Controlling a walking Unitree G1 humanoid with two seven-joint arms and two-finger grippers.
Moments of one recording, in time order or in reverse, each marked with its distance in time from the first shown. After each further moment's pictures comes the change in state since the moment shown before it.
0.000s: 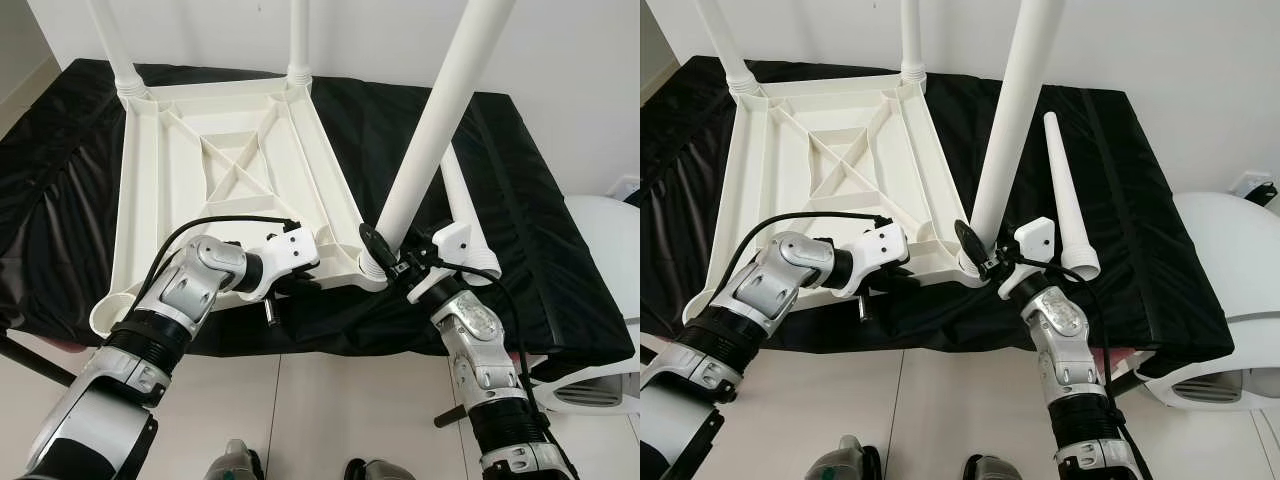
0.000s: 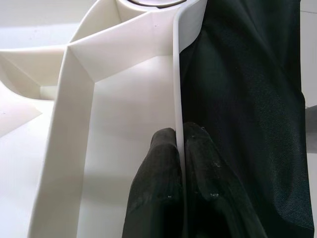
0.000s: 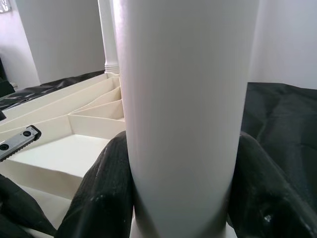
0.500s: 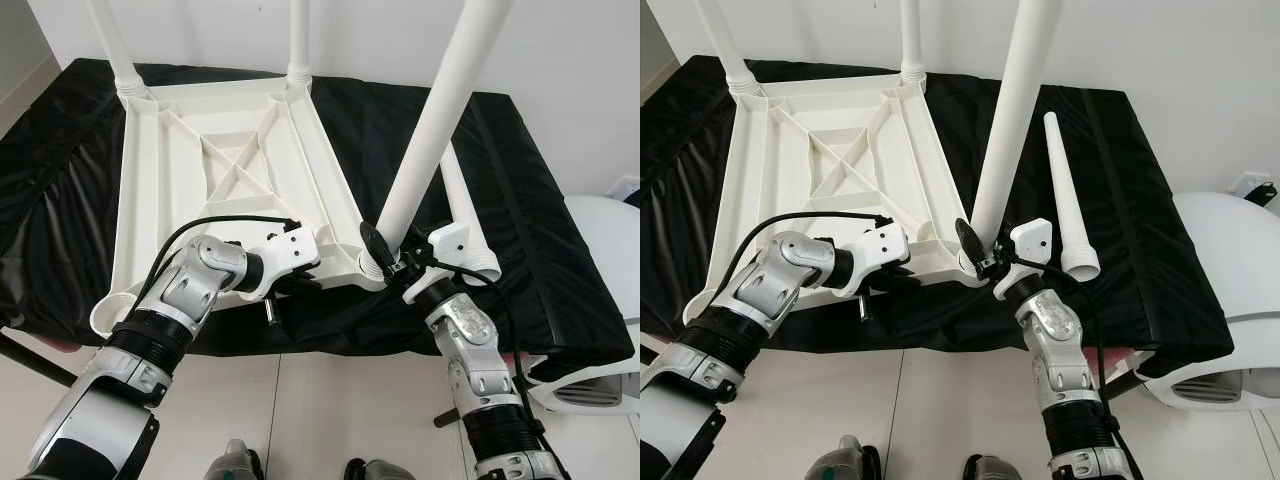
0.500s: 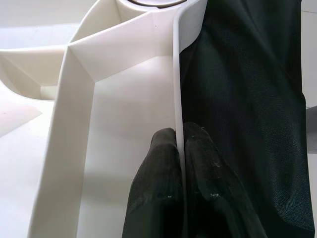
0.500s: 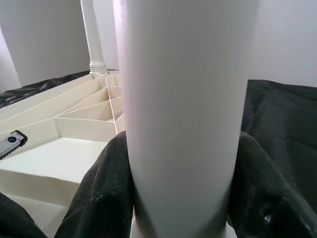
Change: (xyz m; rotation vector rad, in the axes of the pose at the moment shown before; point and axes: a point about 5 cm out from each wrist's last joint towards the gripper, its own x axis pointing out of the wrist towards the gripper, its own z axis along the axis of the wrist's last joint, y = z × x) left arm 0.000 0.001 0.000 0.000 0.003 0.006; right arm -0.001 0.007 0.000 0.003 0.005 -0.095
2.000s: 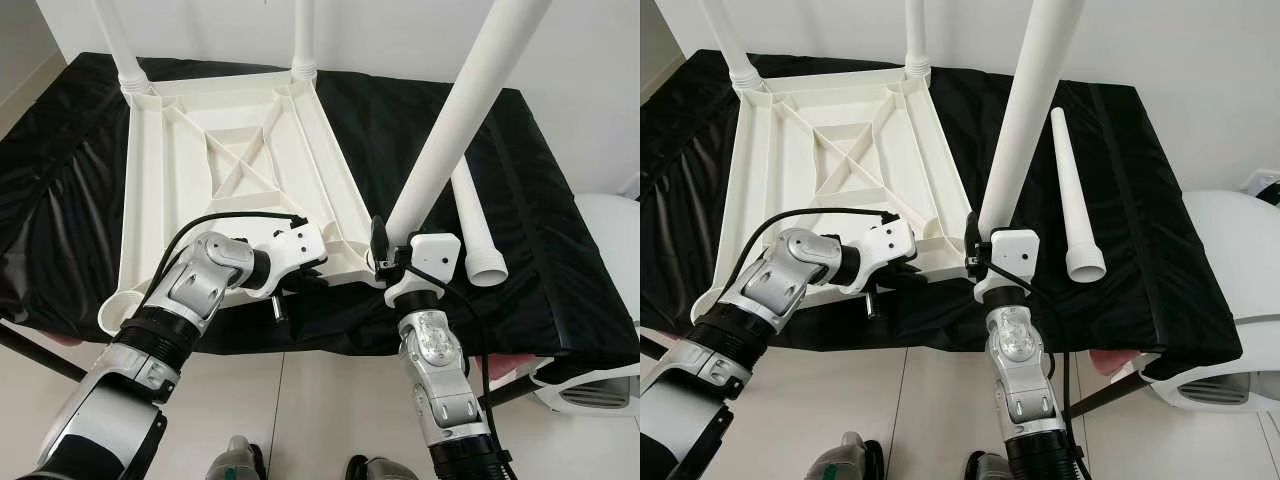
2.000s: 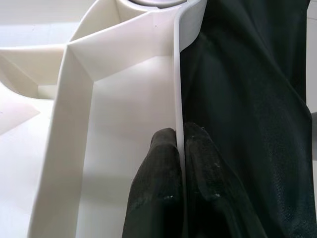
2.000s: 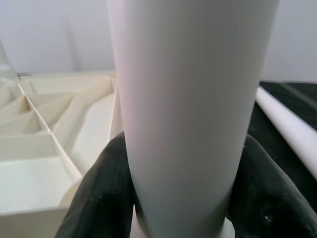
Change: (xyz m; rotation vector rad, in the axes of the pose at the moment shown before) left arm 0.003 0.002 0.008 -0.001 -0.012 0.002; right arm -0.006 0.030 0.005 -0.057 0.006 -0.430
